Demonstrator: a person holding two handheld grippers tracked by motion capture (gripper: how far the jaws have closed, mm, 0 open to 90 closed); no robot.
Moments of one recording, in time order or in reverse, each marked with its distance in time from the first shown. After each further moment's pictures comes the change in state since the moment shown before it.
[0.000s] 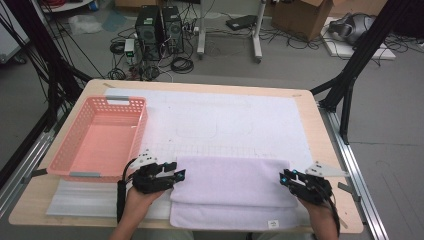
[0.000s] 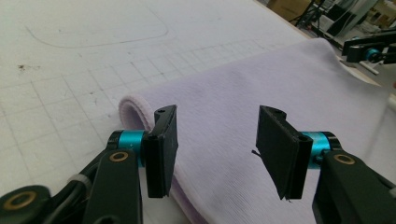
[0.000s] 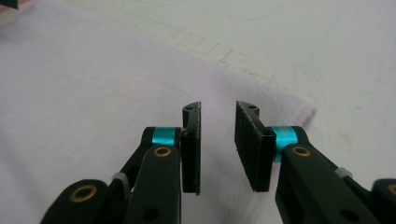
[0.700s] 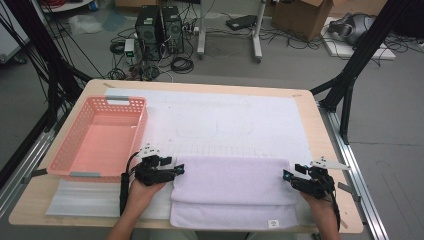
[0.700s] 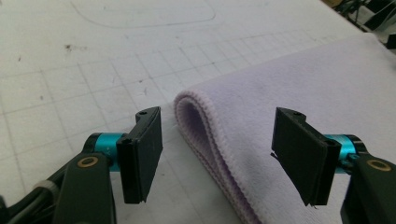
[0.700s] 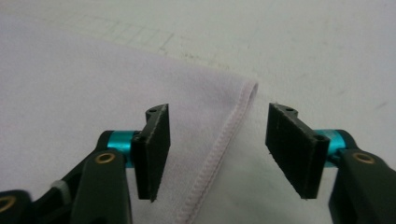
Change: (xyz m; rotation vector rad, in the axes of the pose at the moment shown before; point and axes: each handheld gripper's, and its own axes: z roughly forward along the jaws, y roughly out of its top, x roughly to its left) left arm 0.021 0.000 0.015 0.074 0.103 -0.056; right arm -0.029 -0.013 0.003 0.024 -0.087 0.151
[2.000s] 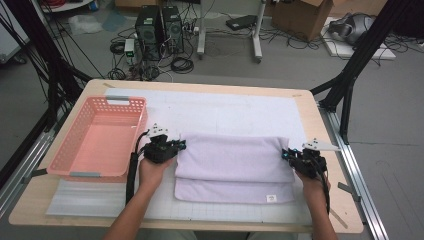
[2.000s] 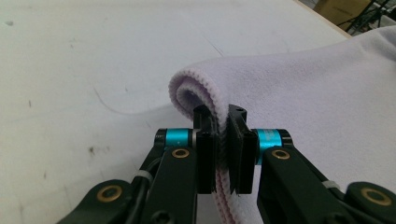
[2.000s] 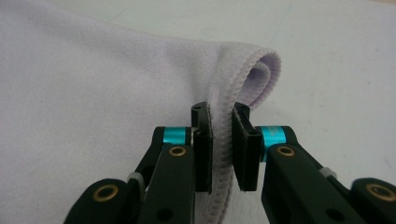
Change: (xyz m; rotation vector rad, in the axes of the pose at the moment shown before) left arm 0.008 0.056 0.032 -0.076 0.066 0.047; right arm -0.009 0.046 0.032 -0.051 -0.041 -0.087
